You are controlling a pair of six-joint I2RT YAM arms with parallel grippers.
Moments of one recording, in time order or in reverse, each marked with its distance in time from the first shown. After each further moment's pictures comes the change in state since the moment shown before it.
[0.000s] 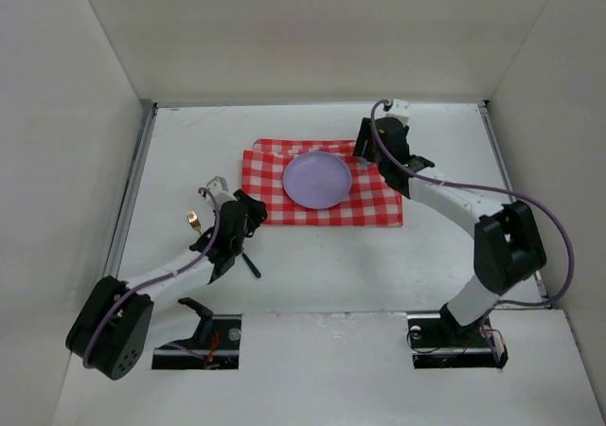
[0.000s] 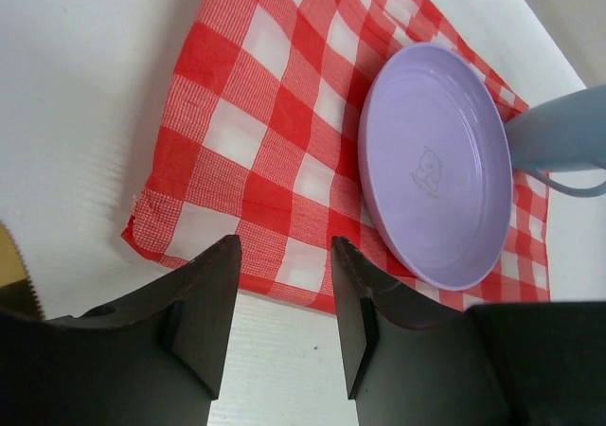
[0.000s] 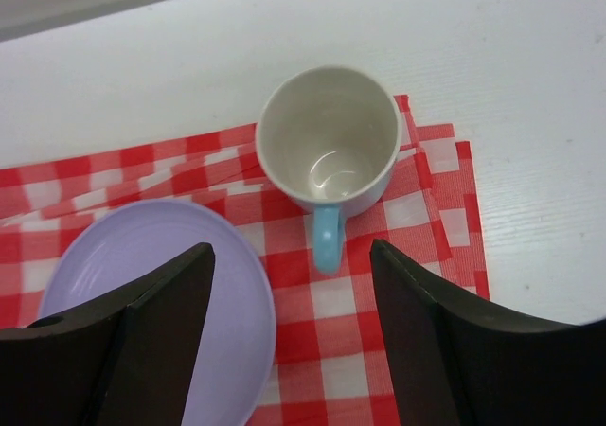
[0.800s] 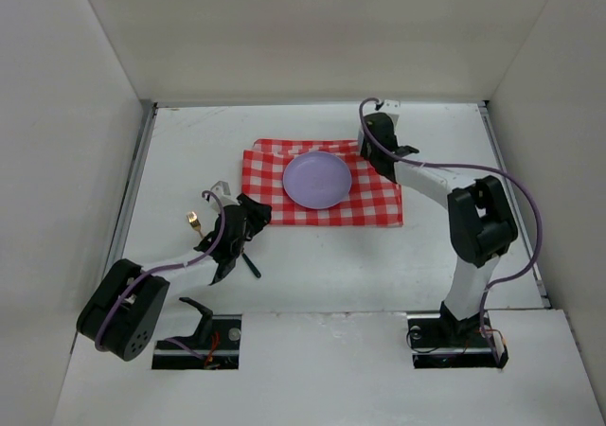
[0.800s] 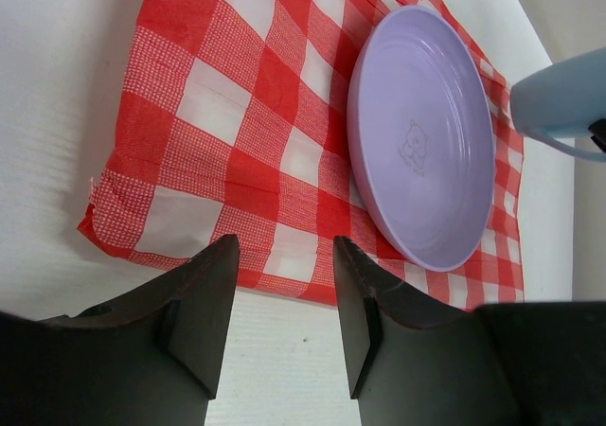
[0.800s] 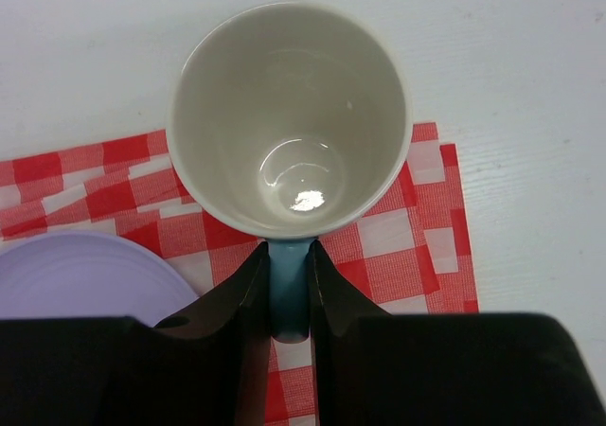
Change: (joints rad) left arm 0.024 0.099 -0.060 0.189 0.110 -0.045; right arm -0.038 0.199 0.137 -0.049 0.031 -0.031
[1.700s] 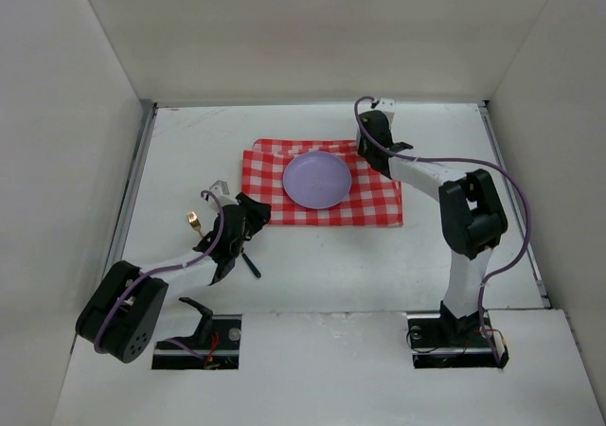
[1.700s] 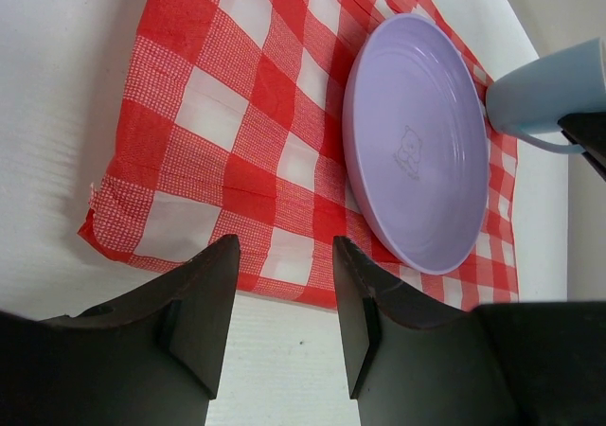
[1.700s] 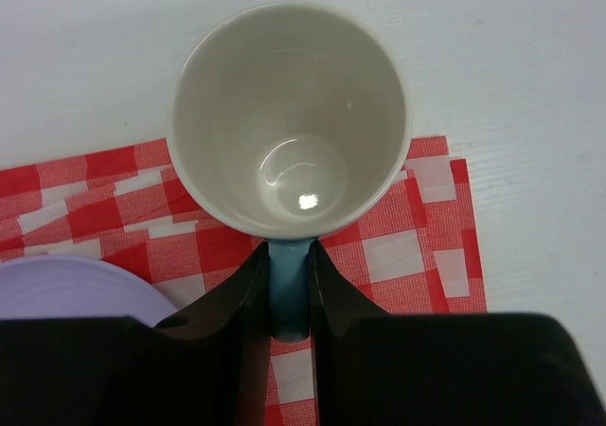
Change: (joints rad) left arm 0.005 -0.012 0.000 0.000 0.000 0.001; right arm -0.007 0.087 0.070 -0.008 0.008 -0.018
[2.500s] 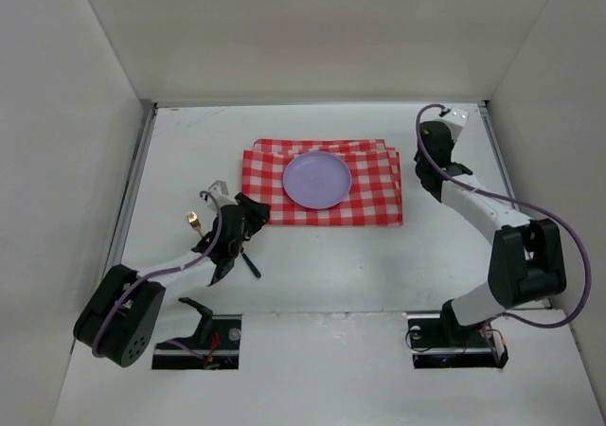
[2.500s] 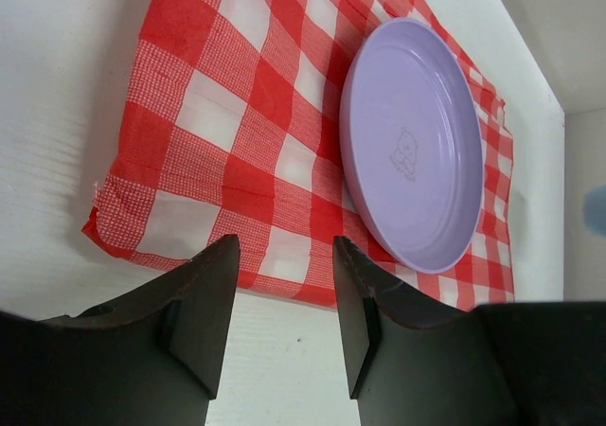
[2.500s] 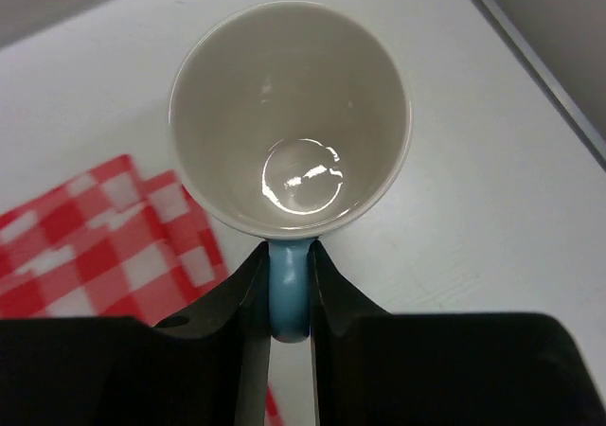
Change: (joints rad) left arm 0.007 -0.032 0.000 -0.027 -0.001 0.000; right arm -0.225 -0.445 -0.405 0.046 0.142 -0.007
